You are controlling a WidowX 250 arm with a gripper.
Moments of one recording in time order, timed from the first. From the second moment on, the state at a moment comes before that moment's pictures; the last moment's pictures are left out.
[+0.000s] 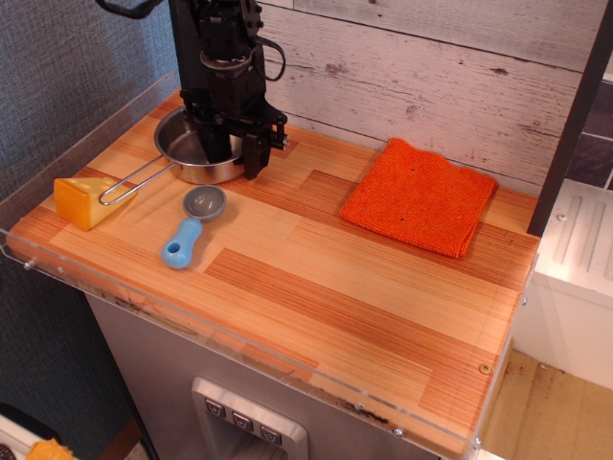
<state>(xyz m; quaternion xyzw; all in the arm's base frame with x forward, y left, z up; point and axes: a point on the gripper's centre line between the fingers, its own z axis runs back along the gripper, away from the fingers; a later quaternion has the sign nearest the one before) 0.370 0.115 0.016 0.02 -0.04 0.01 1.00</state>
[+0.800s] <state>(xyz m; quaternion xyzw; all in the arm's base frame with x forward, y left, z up) 0.358 0.113 0.034 0.00 0.02 -0.09 1.00</state>
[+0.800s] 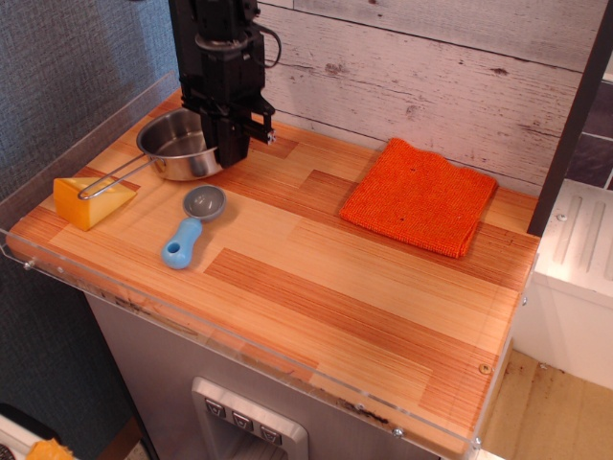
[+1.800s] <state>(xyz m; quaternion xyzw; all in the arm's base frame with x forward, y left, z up) 0.363 -0.085 0.084 -0.04 -0.03 -0.11 0.99</state>
